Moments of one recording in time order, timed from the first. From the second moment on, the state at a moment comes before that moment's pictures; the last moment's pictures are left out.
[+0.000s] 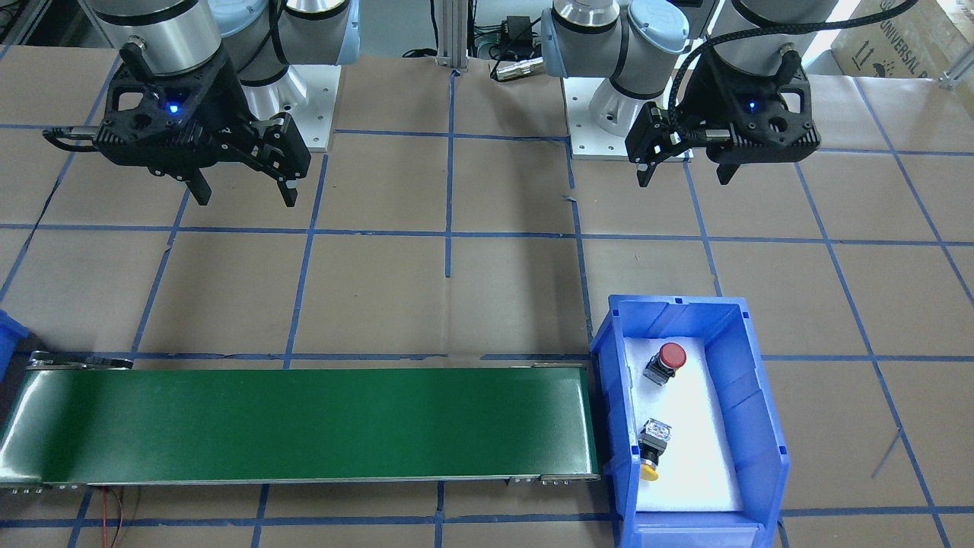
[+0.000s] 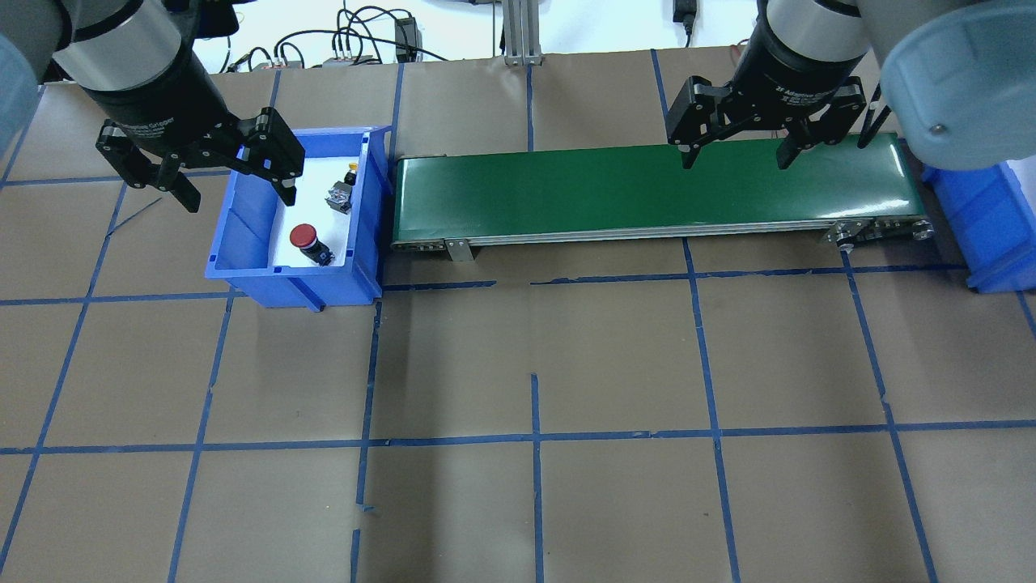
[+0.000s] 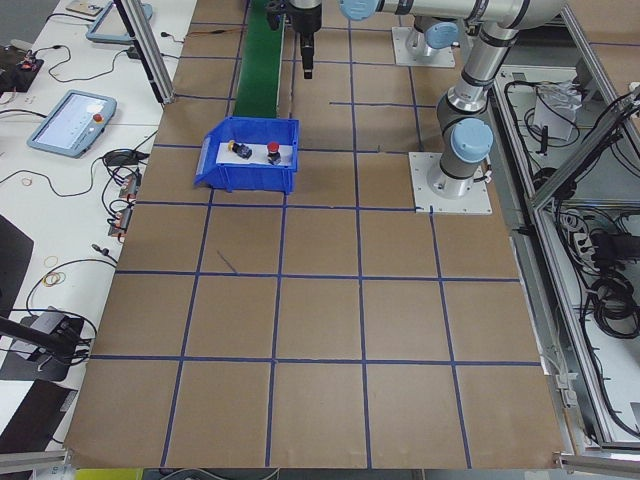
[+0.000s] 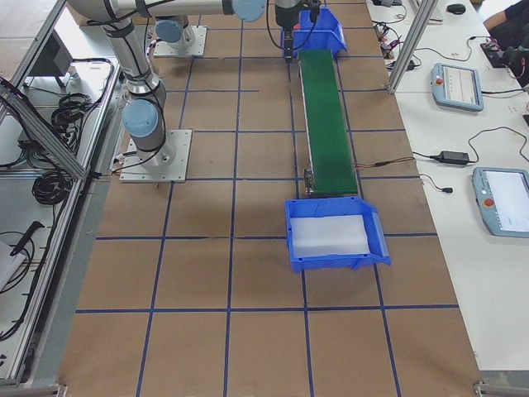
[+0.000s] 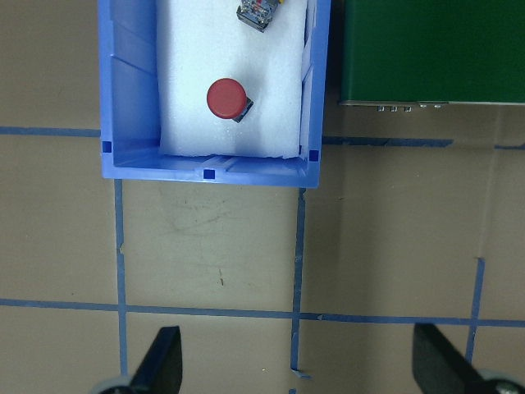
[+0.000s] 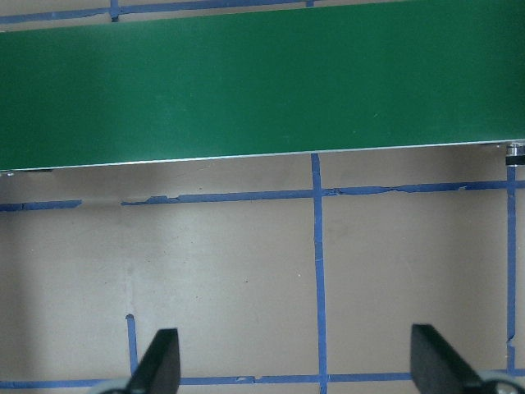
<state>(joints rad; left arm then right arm) -1.54 -1.55 -1.52 -1.66 1.60 -0.02 1.62 -1.58 1.57 -1.67 -1.54 0.09</state>
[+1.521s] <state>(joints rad) -1.44 -1.84 -1.52 -1.36 1.52 0.13 1.62 -1.58 1.57 -1.67 -1.54 0.09</state>
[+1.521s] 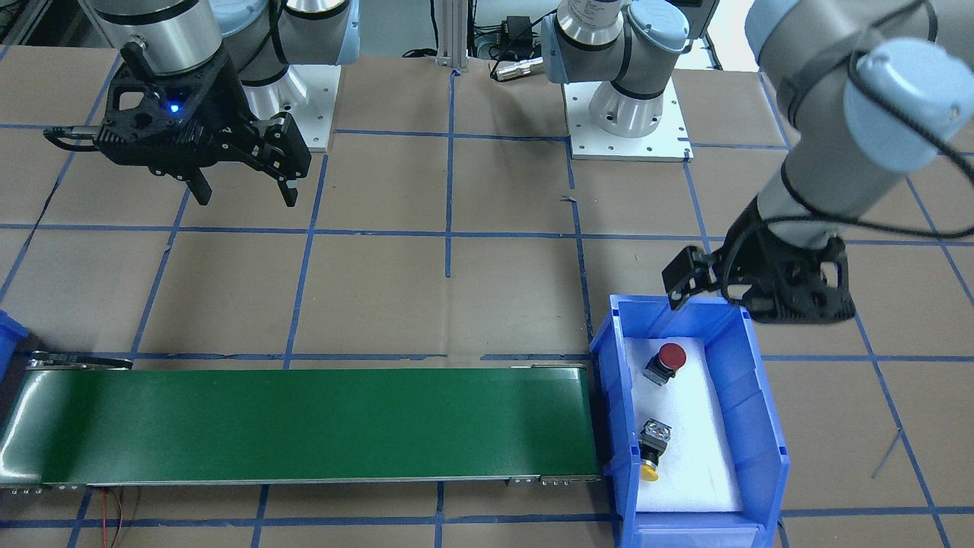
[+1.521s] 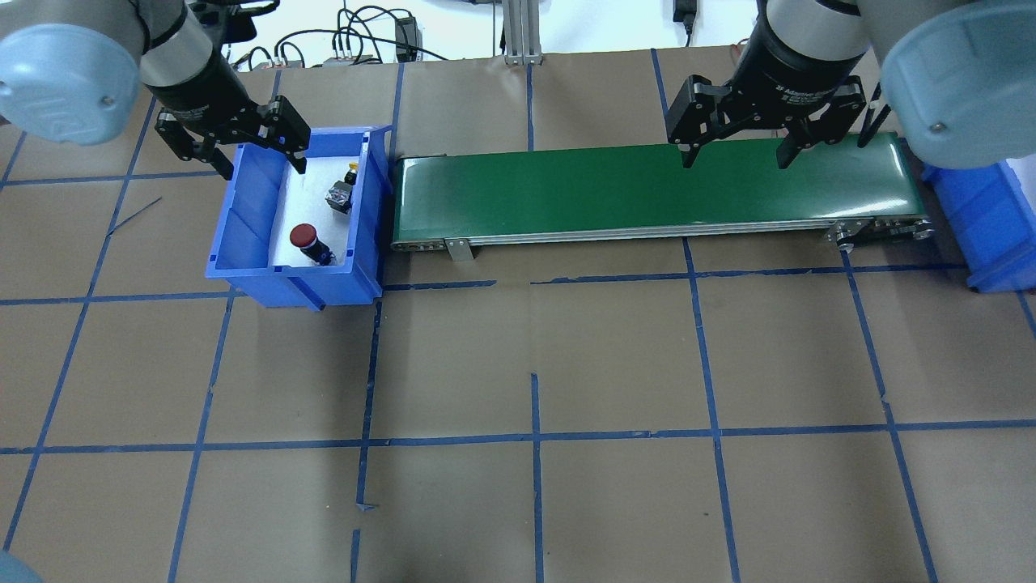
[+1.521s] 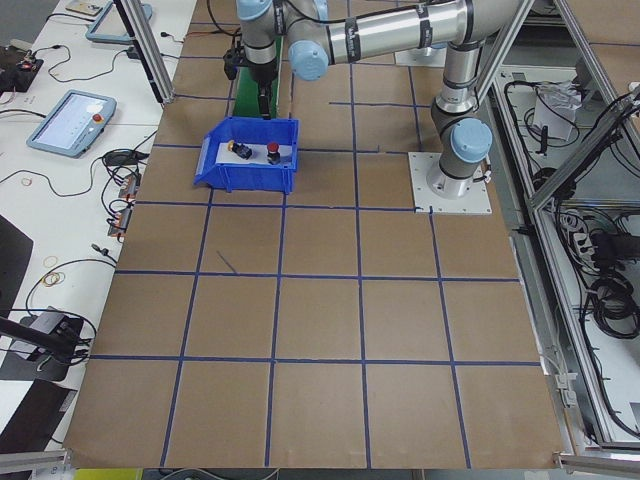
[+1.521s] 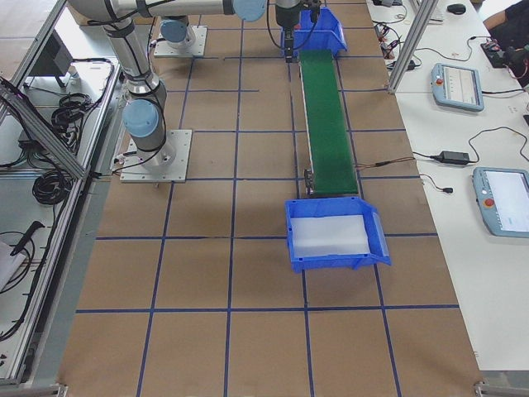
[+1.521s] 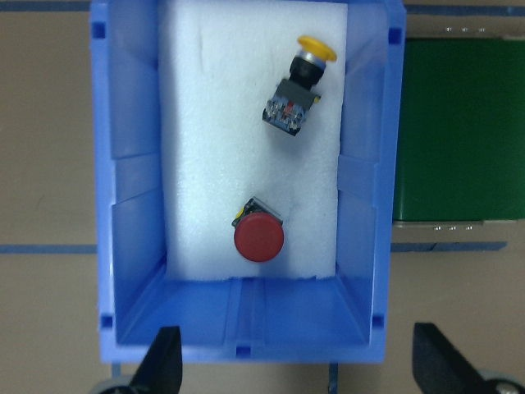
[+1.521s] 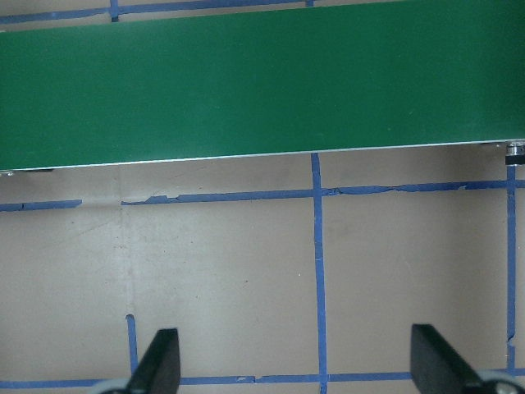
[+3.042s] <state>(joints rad) -1.44 -1.94 -1.69 -1.16 1.58 0.28 1.63 -1.57 1.56 -1.67 -1.53 0.09</state>
